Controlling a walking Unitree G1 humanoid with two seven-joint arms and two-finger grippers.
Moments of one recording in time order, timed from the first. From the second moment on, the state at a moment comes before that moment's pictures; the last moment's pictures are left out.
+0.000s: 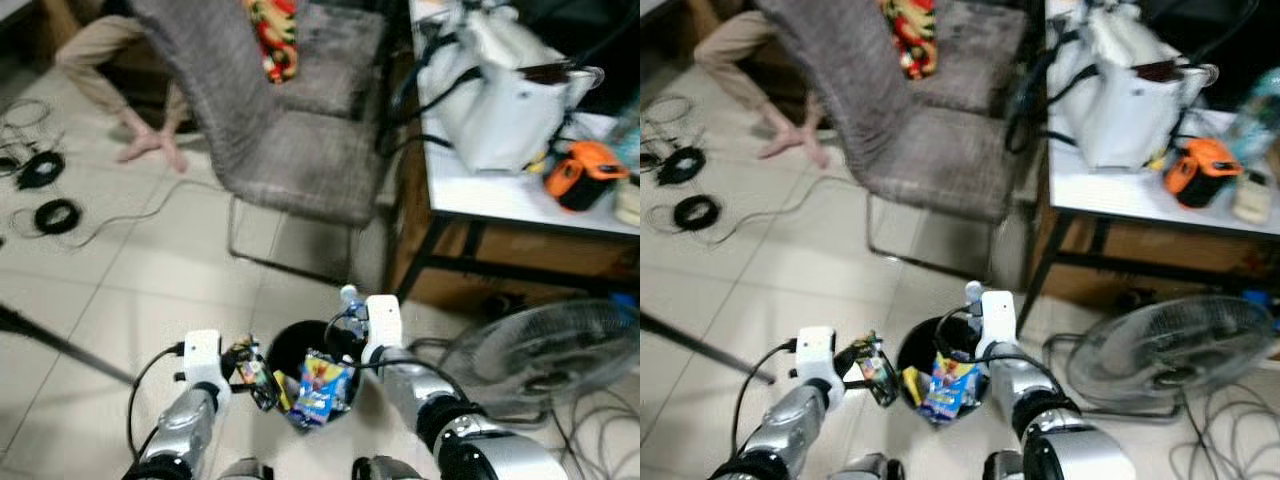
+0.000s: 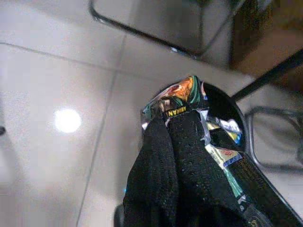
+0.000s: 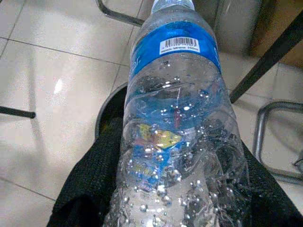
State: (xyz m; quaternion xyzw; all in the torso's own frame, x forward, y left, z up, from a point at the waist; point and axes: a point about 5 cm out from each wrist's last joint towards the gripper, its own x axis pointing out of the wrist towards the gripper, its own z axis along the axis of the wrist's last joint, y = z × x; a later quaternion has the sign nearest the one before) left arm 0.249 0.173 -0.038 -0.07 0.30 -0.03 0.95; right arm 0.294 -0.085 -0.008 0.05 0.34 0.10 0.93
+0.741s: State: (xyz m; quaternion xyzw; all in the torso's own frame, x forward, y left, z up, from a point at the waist) left arm 0.240 0.139 -0.050 -0.01 0.38 -0.17 0.91; right arm 0.281 -0.078 -0.017 0.07 0.34 0.07 0.94
